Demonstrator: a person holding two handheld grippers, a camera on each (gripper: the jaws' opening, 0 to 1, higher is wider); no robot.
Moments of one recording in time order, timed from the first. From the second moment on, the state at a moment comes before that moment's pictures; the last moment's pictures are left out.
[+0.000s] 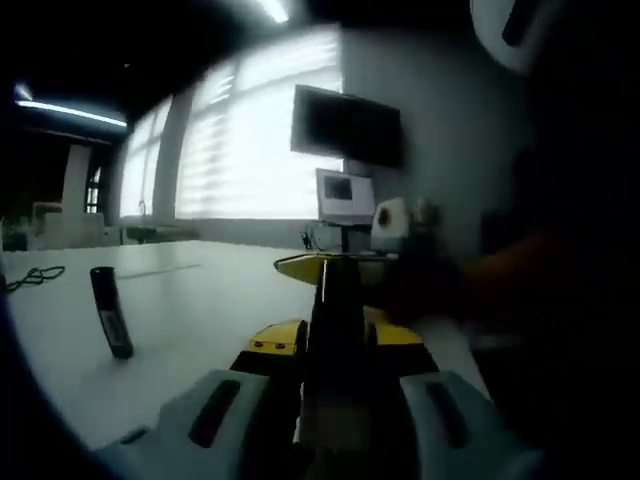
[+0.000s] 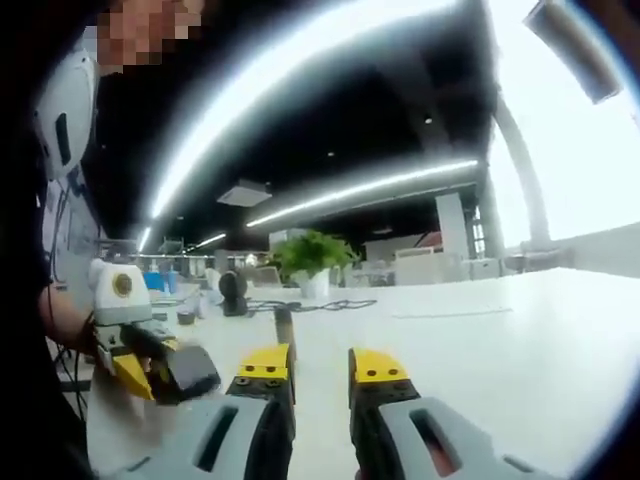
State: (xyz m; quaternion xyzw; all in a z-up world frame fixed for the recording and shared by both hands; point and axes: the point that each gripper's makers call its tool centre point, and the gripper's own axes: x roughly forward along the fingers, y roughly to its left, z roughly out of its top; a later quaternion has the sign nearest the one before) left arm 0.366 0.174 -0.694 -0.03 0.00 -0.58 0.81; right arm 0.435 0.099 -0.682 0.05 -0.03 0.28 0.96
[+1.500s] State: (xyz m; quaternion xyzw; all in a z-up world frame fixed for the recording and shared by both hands) left arm 0.371 0.189 -0.697 0.07 0.18 -0.53 0.83; right arm 0.417 0.099 -0.671 0.09 -0.05 0.32 0.94
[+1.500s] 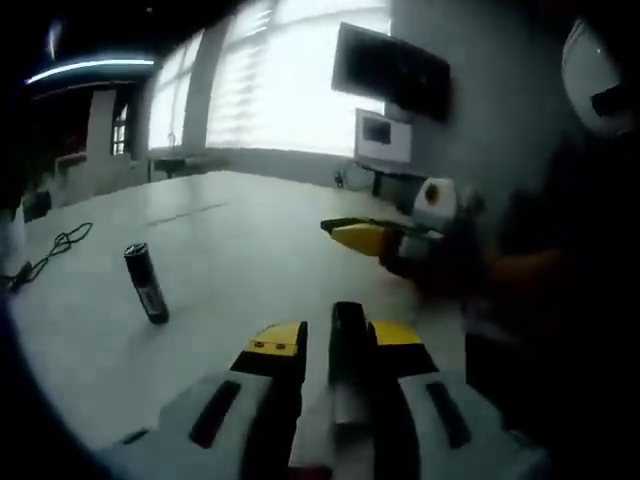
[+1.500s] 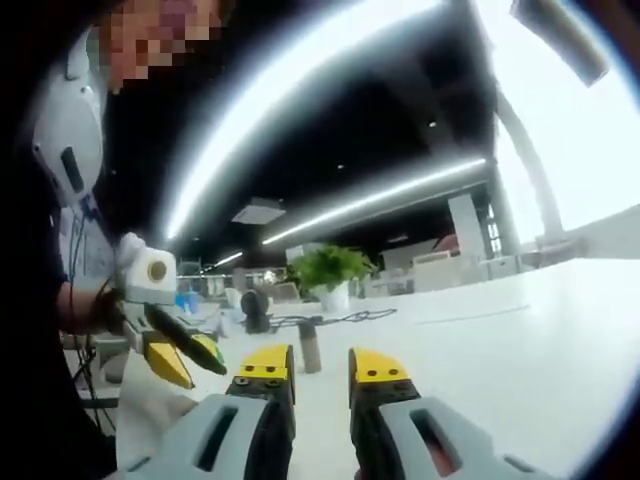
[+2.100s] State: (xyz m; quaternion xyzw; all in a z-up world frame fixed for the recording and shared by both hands) left arm 0.360 0.171 -0.720 0.16 0.32 -0.56 0.75; right arm 0.417 0.093 -0.666 0.10 -0.07 0.32 0.94
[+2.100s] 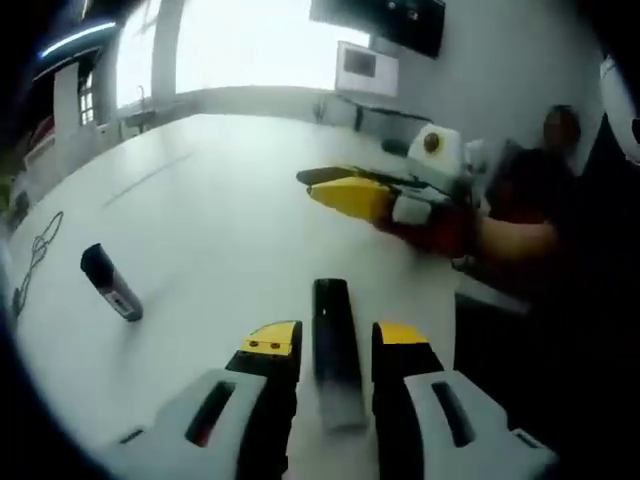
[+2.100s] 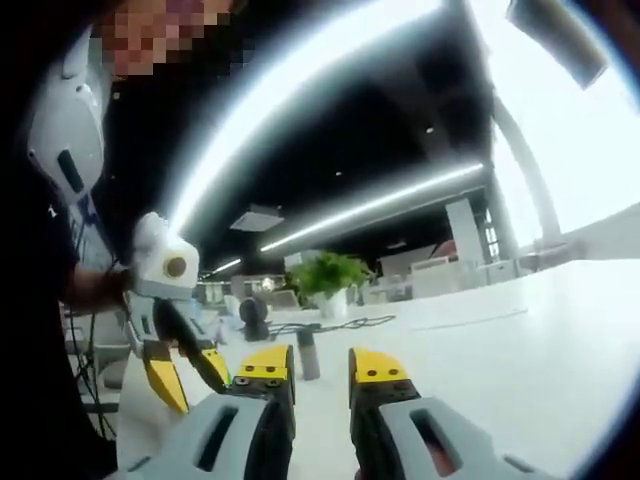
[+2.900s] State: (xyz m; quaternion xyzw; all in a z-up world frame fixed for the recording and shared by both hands) left arm 0.358 0.153 -0.753 0.22 0.46 -0.54 0.67; right arm 0.418 0.087 -0.663 0.11 -0.08 0.31 0.94
